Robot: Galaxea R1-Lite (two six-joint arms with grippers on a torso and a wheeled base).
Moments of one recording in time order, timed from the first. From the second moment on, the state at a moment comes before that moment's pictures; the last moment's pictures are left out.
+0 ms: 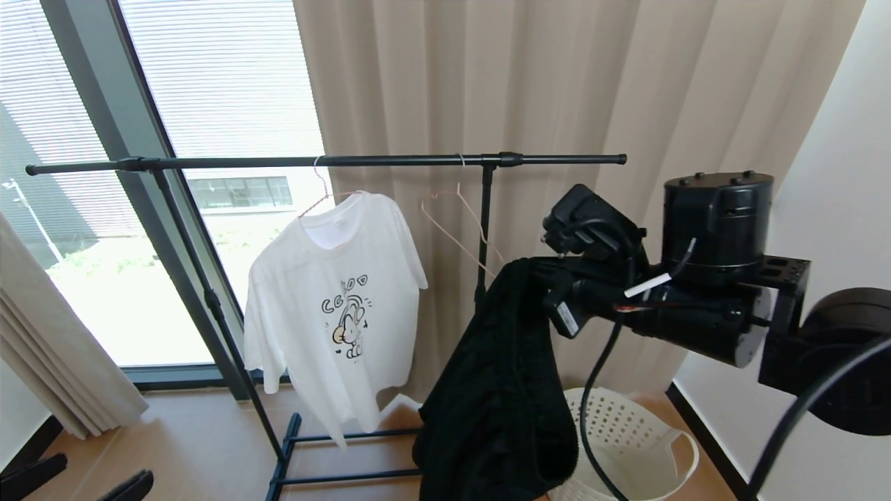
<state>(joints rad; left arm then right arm) -0.05 0.69 -0.26 -0.06 -0.16 -0.08 0.63 1.74 -0.98 -0.46 -0.10 -0.35</state>
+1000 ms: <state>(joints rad) -0.73 1.88 -1.05 -0.30 0.07 -0.55 0.72 1.97 -1.34 -0.24 -0.42 0.05</state>
